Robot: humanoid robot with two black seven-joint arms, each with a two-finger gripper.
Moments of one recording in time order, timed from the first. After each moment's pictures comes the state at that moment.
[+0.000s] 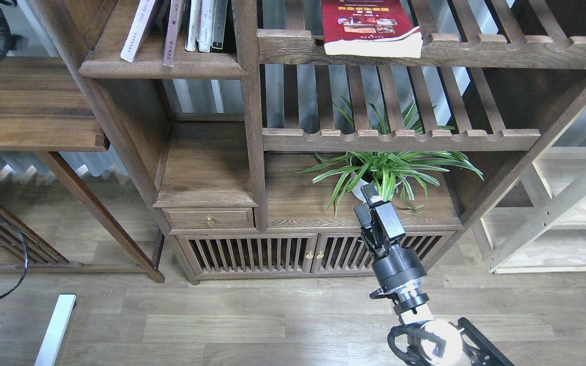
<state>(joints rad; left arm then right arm) -0.86 0.34 -1.39 -1.55 0.16 0.23 0.49 -0.05 0.01 1.15 1.20 0.06 0.58 0.14</state>
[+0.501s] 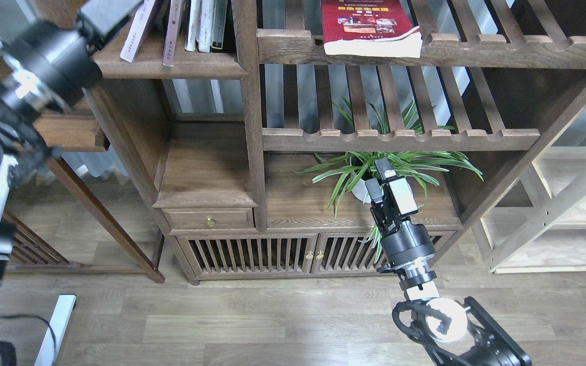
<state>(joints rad) -0.45 0.15 -1.52 -1.67 0.14 -0.08 0.49 0.04 0.02 1.19 1.21 0.06 0.58 0.14</state>
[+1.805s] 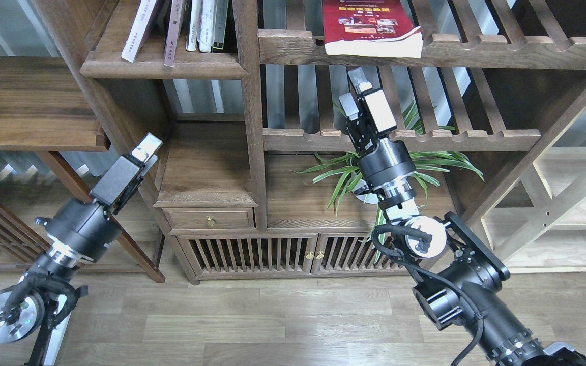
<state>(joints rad) 0.07 0.00 -1.59 -1.64 0.13 -0.41 0.49 0.39 0.01 1.12 1.14 0.11 0.49 0.15</state>
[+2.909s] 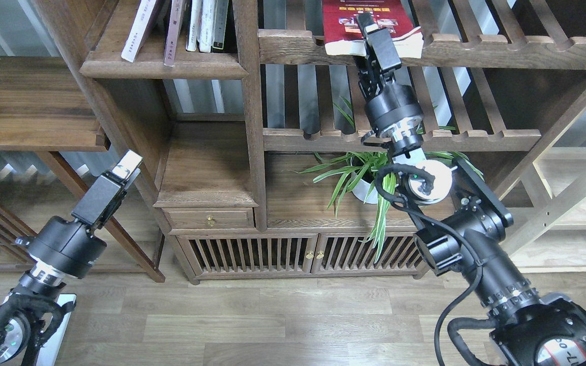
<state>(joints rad) 0.12 0.00 -1.64 -1.63 0.13 -0.49 0.49 0.60 0.02 1.19 1.05 0.12 0.31 0.15</state>
